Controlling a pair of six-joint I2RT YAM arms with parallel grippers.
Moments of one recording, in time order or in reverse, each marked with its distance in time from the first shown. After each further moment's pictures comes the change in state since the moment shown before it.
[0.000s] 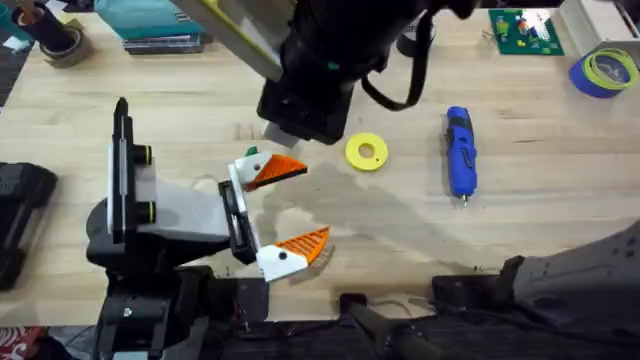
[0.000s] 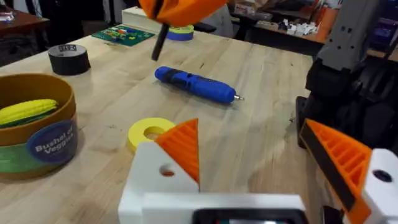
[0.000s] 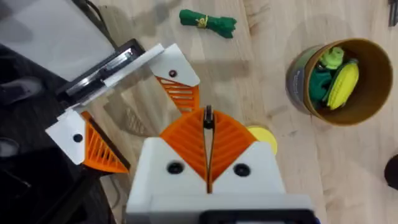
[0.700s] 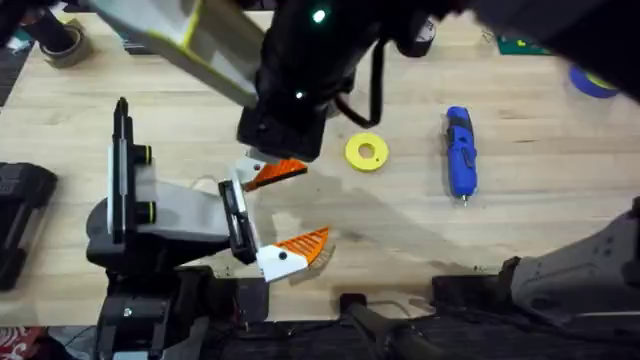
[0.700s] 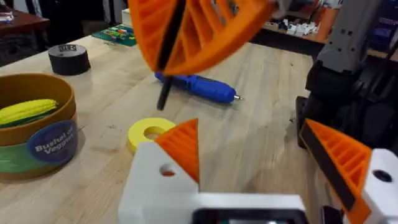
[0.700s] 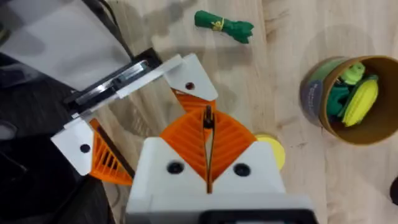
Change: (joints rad) left arm 0.000 0.000 0.000 0.000 0.000 0.000; right arm 0.049 0.055 0.002 0.014 0.000 -0.014
